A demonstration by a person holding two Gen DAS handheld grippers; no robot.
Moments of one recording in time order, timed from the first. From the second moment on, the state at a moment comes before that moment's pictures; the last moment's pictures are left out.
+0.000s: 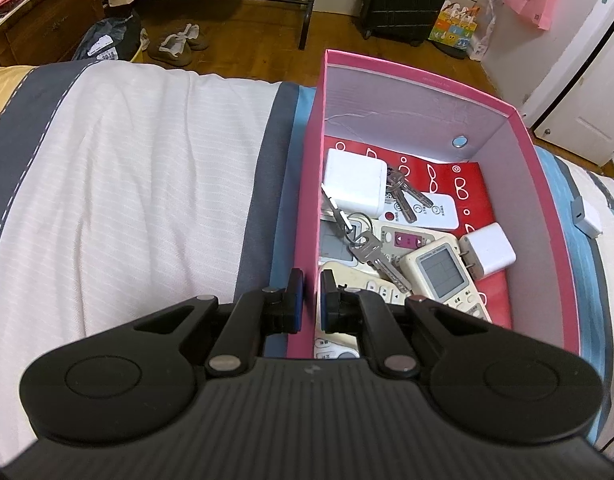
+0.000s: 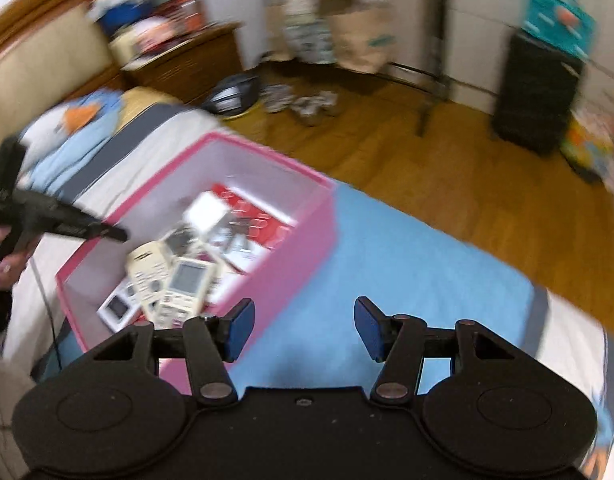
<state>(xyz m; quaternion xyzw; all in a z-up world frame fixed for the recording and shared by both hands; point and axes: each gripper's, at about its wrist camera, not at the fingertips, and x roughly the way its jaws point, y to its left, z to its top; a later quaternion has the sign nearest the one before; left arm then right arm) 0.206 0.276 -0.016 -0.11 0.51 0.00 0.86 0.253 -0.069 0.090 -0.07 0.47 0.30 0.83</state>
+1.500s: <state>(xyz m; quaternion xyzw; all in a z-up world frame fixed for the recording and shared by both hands) 0.207 0.272 -0.016 -0.10 0.51 0.01 0.86 0.350 -0.148 -0.058 -0.01 0.57 0.00 0.82</state>
